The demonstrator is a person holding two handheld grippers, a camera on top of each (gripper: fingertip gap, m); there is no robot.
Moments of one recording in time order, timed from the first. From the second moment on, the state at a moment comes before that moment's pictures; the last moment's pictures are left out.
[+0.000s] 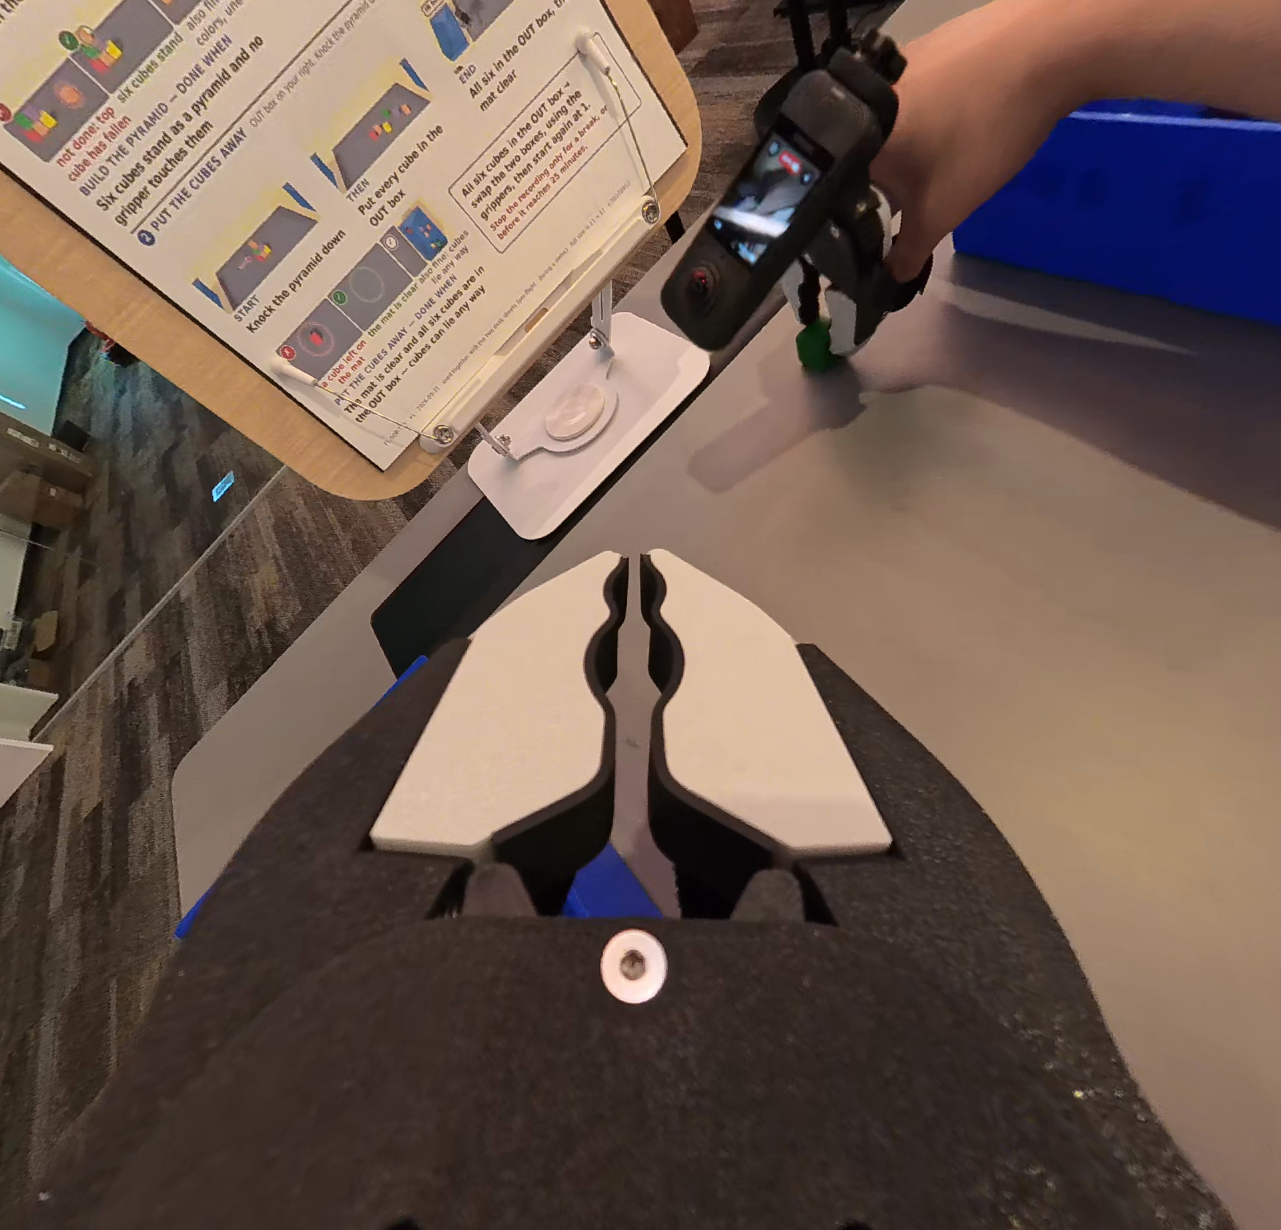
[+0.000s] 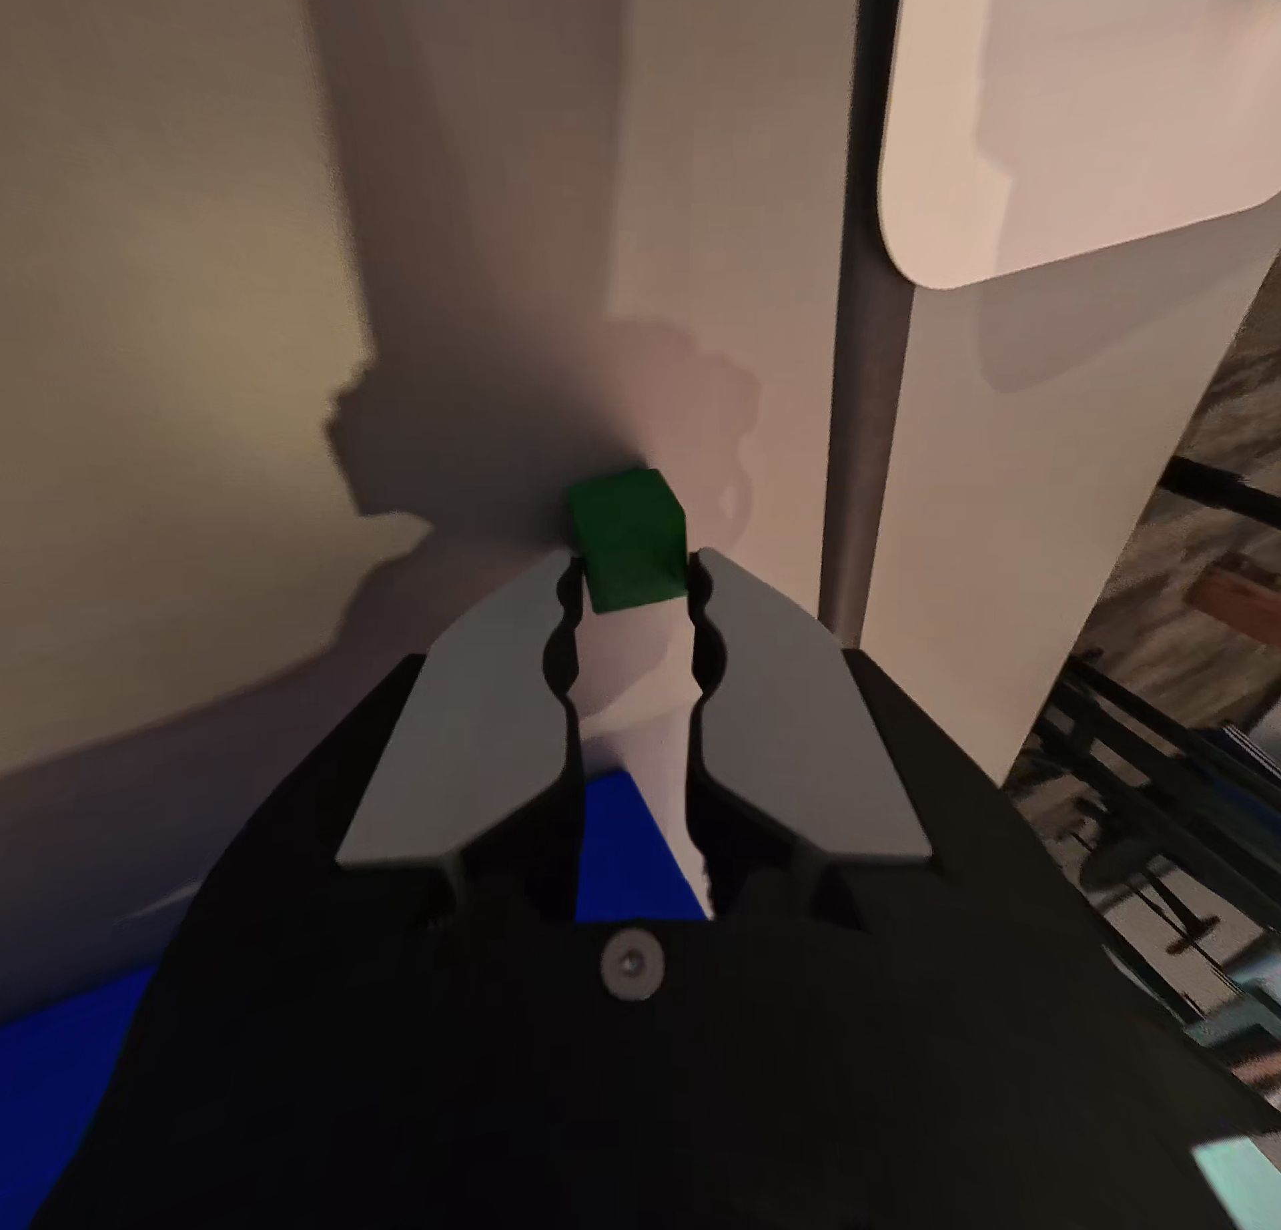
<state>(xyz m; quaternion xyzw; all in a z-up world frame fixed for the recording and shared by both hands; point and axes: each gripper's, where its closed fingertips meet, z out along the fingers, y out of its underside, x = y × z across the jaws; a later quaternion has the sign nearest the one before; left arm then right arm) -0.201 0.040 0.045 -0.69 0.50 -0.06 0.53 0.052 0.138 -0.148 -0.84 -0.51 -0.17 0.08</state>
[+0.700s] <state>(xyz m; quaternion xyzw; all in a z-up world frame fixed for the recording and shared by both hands) -0.182 0.030 0.020 -0.68 0.54 -0.04 0.49 0.199 -0.021 -0.038 -0.91 -0.16 -0.13 0.36</state>
